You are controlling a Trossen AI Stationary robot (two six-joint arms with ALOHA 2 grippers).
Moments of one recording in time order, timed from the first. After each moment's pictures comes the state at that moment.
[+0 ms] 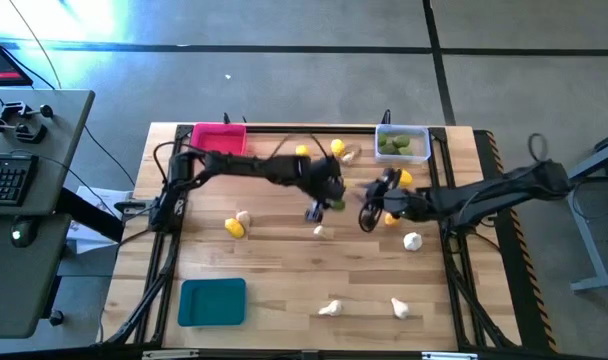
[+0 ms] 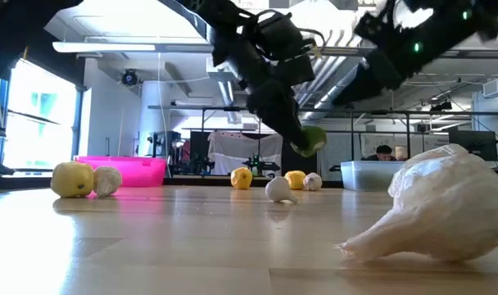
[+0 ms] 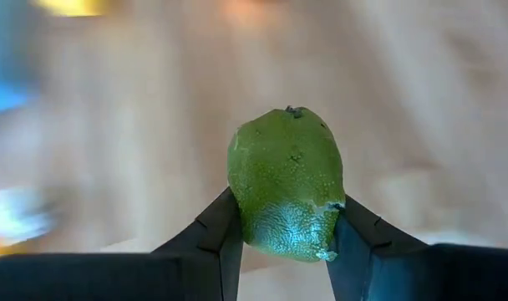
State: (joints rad) left arm 0.18 2.10 1.63 -0.47 0.14 0.48; right arm 0.10 1.10 0.57 -0.05 0.65 0.03
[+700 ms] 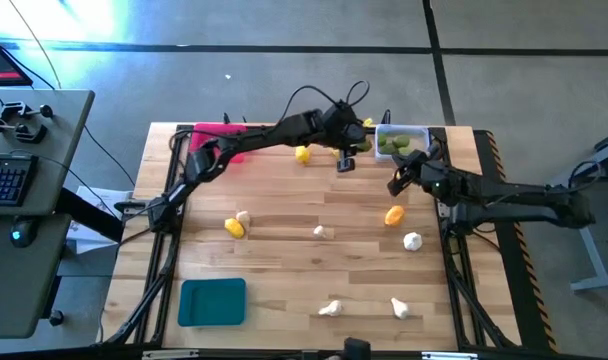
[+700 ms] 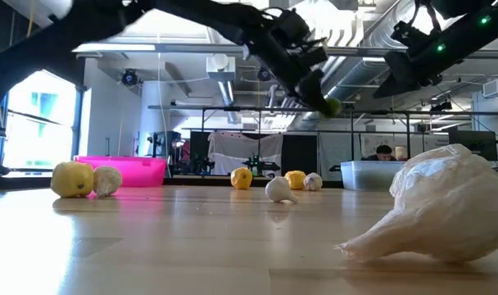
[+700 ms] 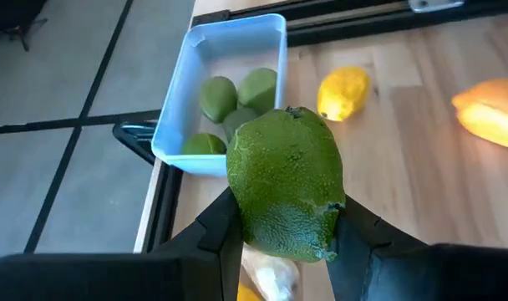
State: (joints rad) left arm 0.34 2.36 2.25 -0.57 0.02 0.40; right arm -0.20 0.66 0.47 -0.27 0.67 0.11
